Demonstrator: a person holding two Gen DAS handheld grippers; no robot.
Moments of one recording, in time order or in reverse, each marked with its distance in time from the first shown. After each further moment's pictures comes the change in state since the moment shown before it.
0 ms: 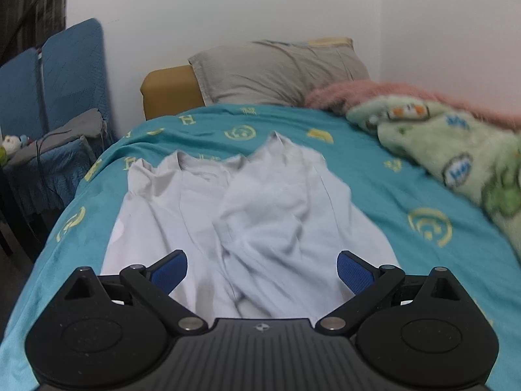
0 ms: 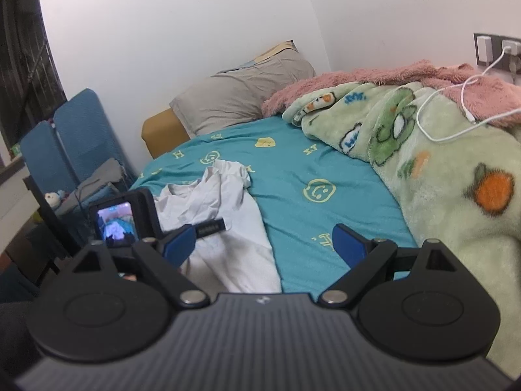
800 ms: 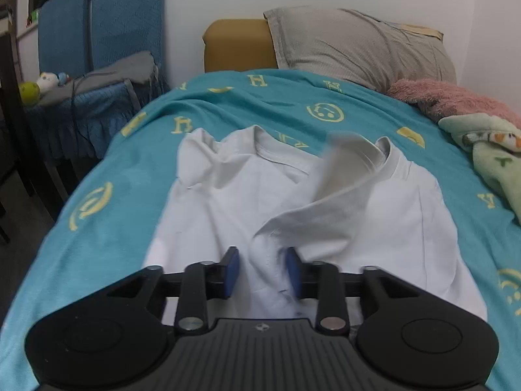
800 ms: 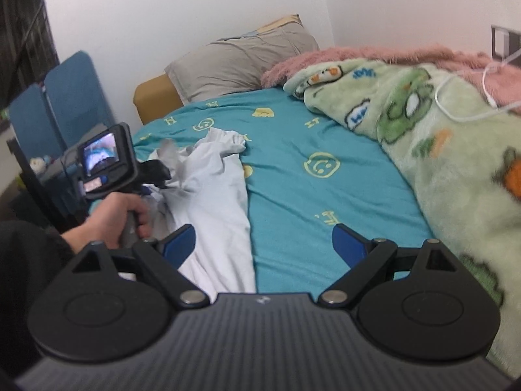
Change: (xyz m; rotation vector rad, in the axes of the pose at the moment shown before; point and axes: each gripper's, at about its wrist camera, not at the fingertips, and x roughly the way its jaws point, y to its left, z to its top) left arm 0.089 0.070 0.038 -0.178 0.151 0.177; right arm 0.046 0.018 -0.020 -0.107 0.077 -0.063
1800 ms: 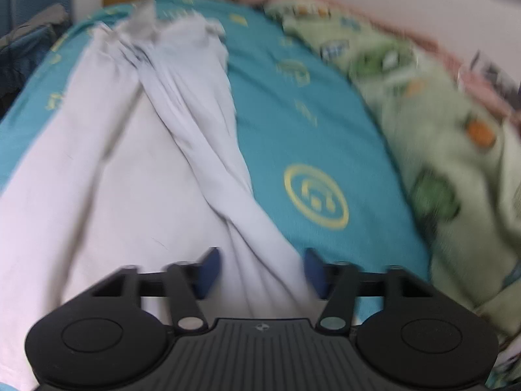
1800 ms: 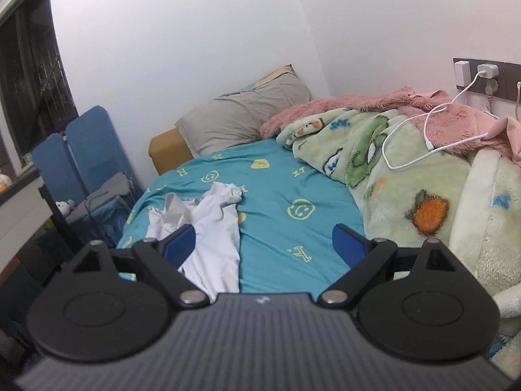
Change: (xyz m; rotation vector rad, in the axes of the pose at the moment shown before) left arm -0.297 -0.122 -0.247 0.170 0.302 -0.380; right arm -0.117 -0.072 0.015 0.069 -0.140 0.081
